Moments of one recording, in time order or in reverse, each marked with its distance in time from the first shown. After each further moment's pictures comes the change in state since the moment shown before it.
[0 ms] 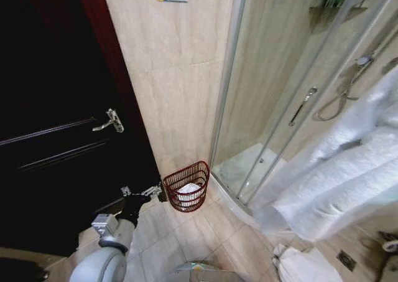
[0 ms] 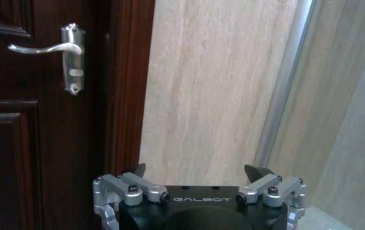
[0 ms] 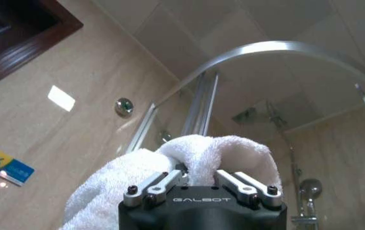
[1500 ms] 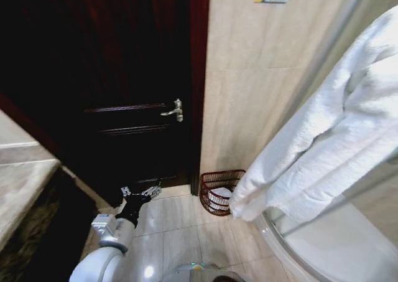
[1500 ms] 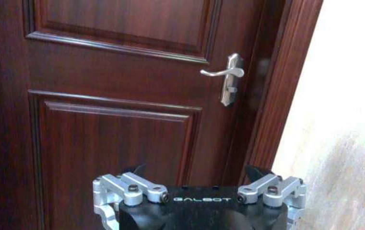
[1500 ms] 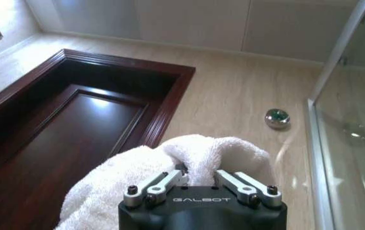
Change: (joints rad) left arm 0.000 0.000 0.000 0.000 0.000 0.000 0.000; right arm 0.186 -0.281 -0.103 -0.146 0.229 -0.040 -0.185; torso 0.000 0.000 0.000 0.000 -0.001
